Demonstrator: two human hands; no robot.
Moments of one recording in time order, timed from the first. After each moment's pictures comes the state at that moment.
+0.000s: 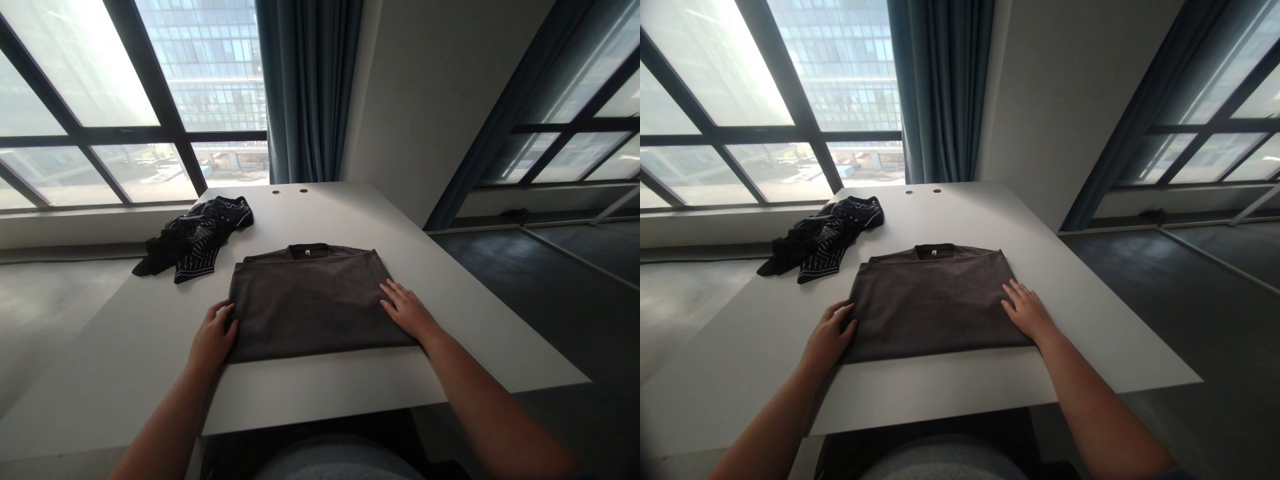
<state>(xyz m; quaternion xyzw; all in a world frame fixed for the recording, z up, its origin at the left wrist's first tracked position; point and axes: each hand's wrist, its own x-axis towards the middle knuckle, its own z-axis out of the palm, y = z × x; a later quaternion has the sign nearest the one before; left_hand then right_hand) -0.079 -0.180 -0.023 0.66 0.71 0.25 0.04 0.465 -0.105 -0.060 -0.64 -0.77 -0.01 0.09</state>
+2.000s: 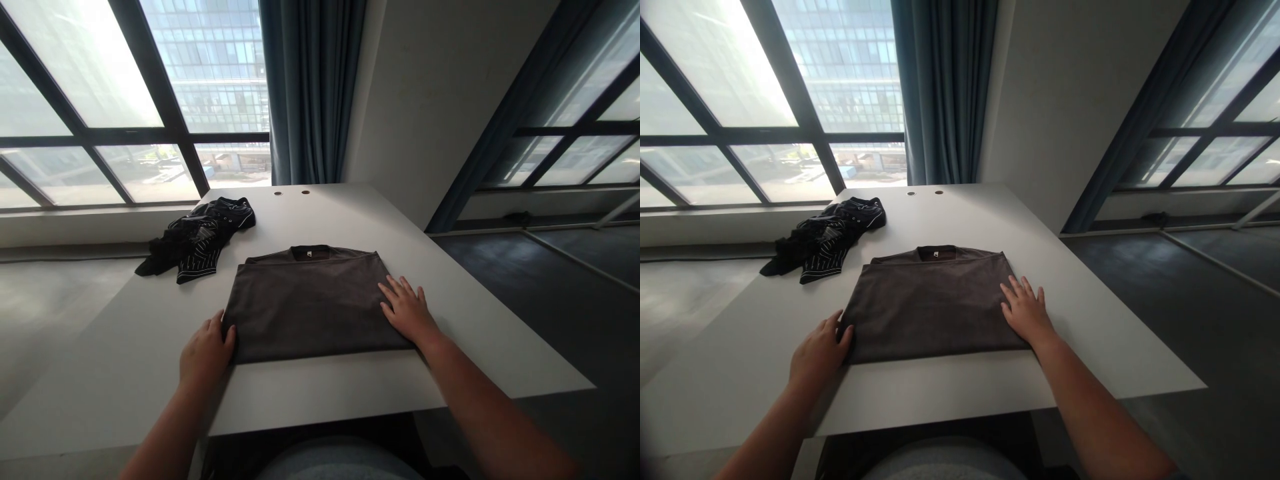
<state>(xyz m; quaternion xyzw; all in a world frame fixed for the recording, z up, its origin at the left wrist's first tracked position) -0.060 -0.208 0.007 0.60 0.79 0.10 -0.01 0.435 -0.117 -0.032 -0.65 -0.75 -0.09 0.09</state>
